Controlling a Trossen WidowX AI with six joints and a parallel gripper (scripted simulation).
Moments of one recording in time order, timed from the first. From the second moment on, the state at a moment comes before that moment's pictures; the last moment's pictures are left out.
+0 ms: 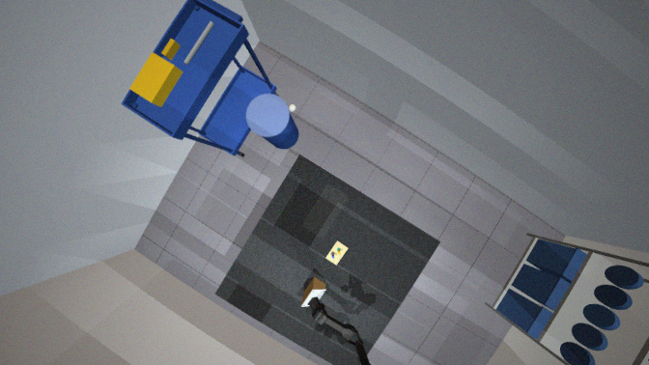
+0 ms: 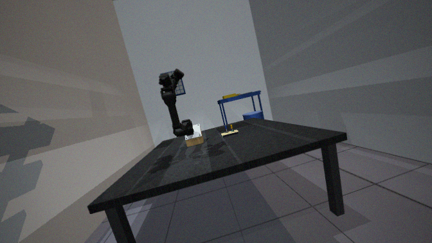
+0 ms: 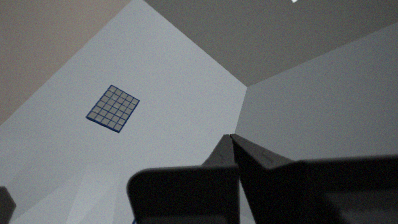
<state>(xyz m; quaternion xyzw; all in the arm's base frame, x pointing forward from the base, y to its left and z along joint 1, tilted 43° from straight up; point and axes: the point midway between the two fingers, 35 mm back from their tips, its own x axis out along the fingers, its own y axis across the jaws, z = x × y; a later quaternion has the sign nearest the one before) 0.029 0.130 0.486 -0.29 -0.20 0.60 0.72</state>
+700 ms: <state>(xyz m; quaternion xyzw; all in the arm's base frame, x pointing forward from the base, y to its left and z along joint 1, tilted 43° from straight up) 0.115 0.235 0.402 -0.32 0.07 0.51 0.80</state>
